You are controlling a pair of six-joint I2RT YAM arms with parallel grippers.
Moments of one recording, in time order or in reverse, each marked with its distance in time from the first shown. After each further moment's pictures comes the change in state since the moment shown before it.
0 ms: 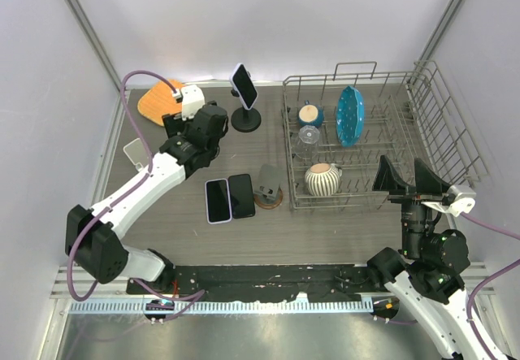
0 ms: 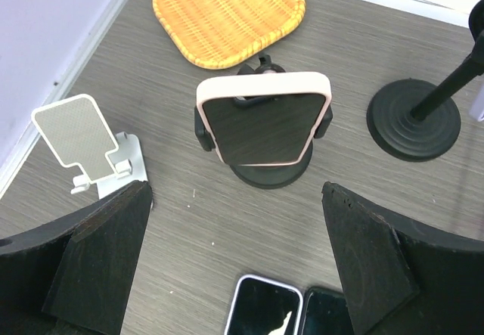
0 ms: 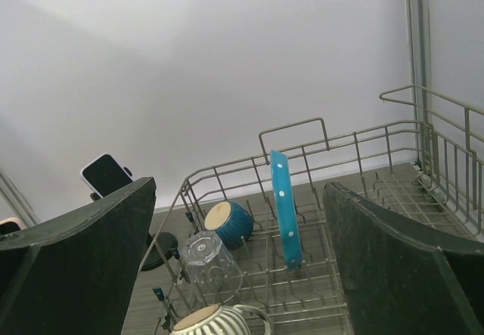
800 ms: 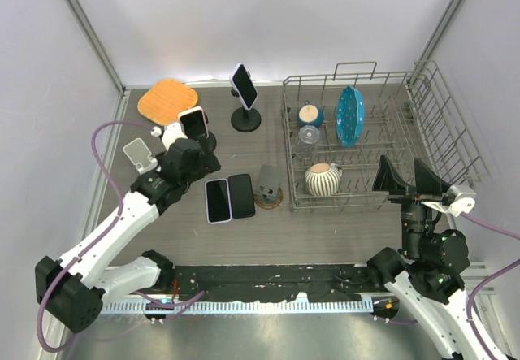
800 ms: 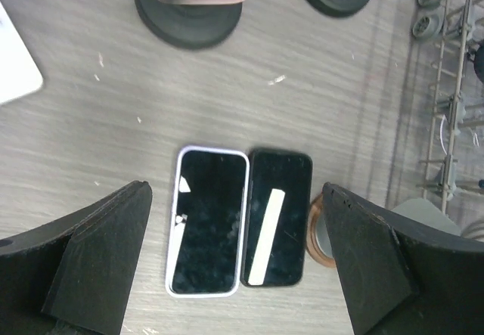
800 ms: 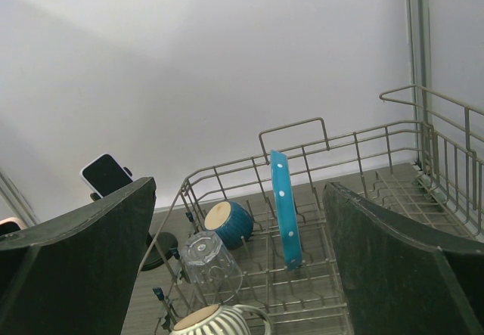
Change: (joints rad) left arm 0.069 -0.360 -0.359 -0.058 0.523 -0.276; right arm 0.000 0.000 0.000 0.000 0.000 0.000
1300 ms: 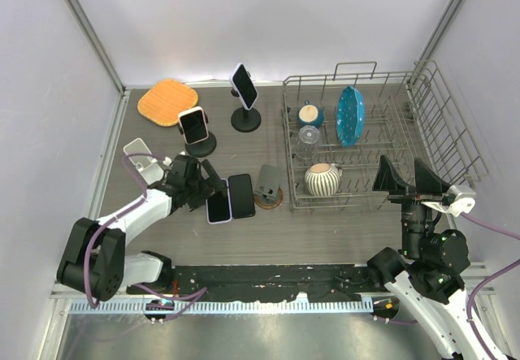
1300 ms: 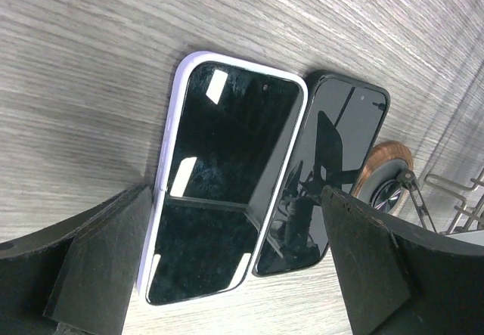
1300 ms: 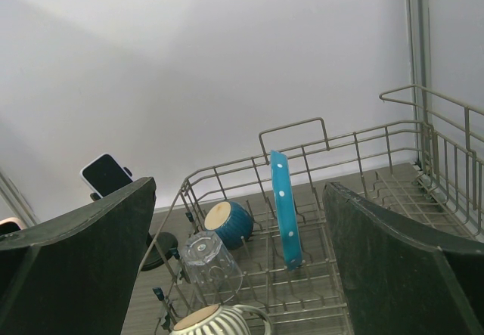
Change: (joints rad) left arm 0.174 0.250 -0.274 0.294 0.438 -0.150; right arm 0.000 0.000 0.000 0.000 0.000 0.000
